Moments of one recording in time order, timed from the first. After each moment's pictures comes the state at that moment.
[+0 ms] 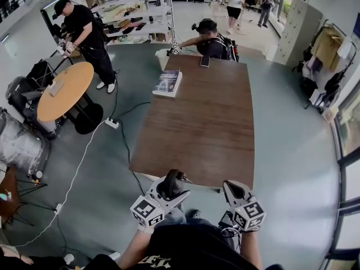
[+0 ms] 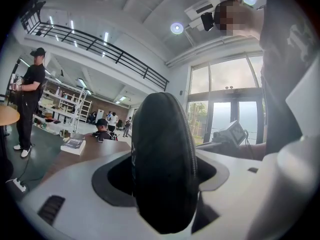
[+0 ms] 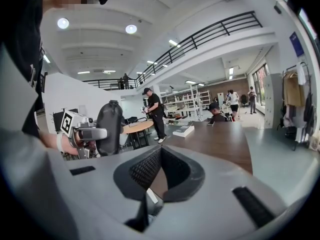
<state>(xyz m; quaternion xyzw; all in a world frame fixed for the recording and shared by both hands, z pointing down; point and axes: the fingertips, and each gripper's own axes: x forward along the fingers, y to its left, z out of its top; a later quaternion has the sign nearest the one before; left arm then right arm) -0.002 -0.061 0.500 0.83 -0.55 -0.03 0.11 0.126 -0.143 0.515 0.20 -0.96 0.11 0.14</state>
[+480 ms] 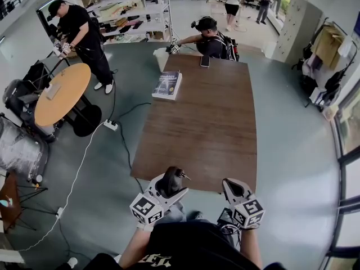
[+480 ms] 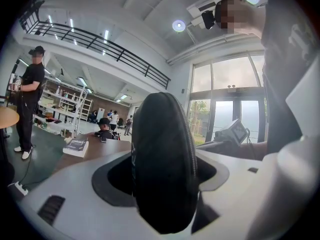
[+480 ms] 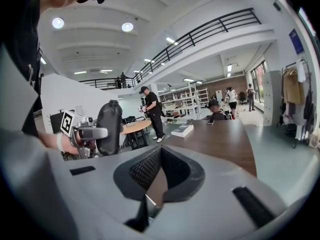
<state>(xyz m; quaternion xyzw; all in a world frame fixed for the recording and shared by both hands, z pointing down) -0.053 -0.099 0.500 0.83 -0.55 -0.02 0.12 0.081 -0.177 0.515 0.21 -0.96 0.12 0.15</state>
